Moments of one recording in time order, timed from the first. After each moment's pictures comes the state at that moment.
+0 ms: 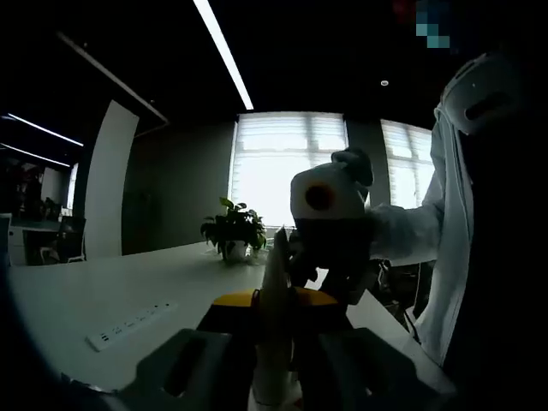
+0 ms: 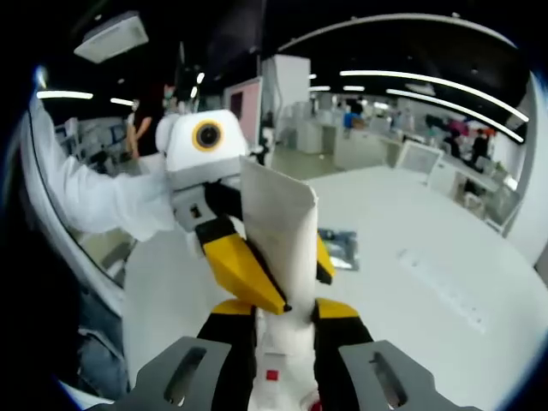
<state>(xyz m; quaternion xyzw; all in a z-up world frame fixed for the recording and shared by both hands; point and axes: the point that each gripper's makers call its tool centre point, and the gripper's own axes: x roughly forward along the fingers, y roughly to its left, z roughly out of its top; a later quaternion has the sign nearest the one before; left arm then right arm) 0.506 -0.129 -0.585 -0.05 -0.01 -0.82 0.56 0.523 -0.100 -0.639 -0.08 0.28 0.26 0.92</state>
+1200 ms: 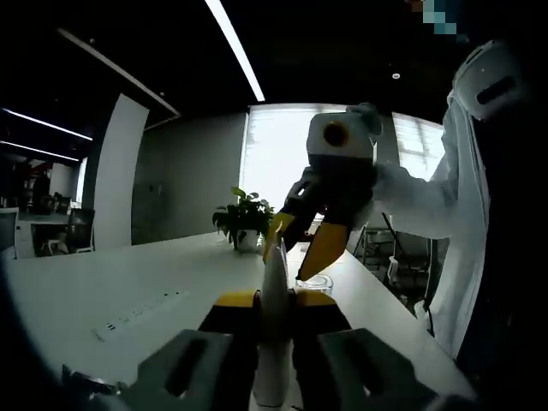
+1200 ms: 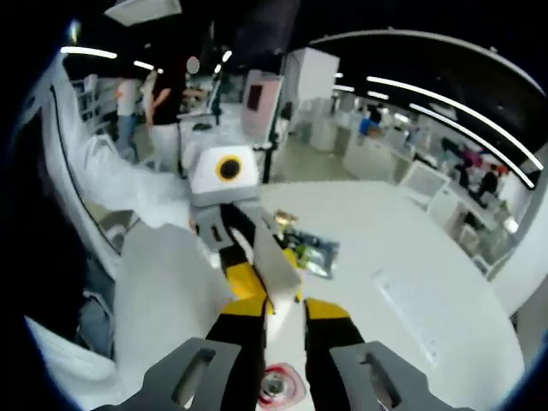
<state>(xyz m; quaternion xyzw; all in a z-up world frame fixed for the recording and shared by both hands) 0.519 -0.144 -0.608 -0.04 0.01 -0.81 0.59 0.524 -0.131 -0.594 -0.19 0.28 0.29 0.90</state>
